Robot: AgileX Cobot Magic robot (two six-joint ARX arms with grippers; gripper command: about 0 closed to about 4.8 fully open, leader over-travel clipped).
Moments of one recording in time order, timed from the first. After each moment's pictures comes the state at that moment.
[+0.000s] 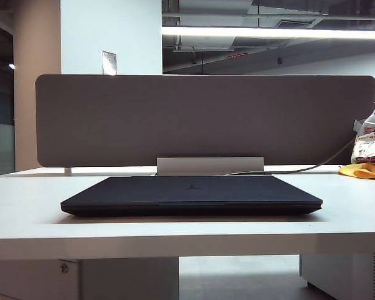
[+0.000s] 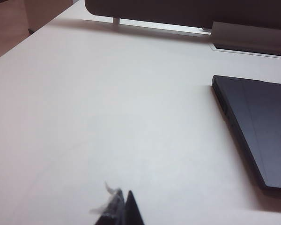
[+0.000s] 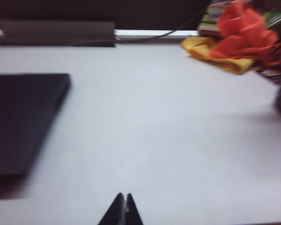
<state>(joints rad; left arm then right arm) 0.10 0.00 0.01 -0.15 0.07 -0.07 0.06 0.00 0.01 -0.12 0.07 0.06</state>
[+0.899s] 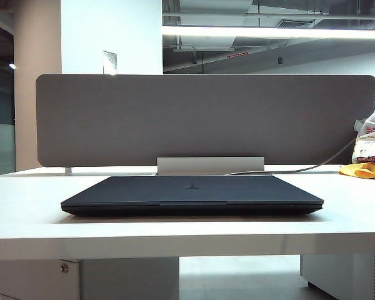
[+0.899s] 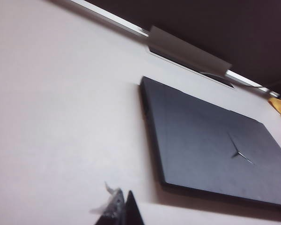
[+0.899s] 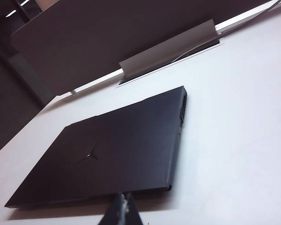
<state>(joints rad) 0.10 0.00 0.01 -0.13 0.32 -0.40 0.08 0.00 0.01 -0.02 -0.26 0.52</state>
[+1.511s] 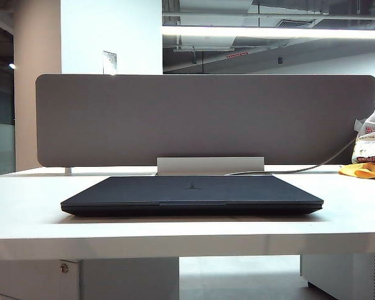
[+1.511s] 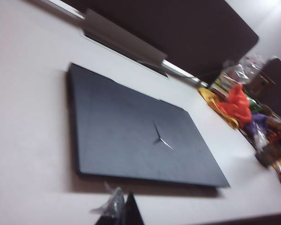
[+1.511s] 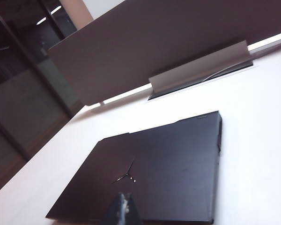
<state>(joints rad) -0.09 0.01 0.10 -0.17 0.36 -0.55 0.17 0.13 0.18 0.00 -0.24 0.53</state>
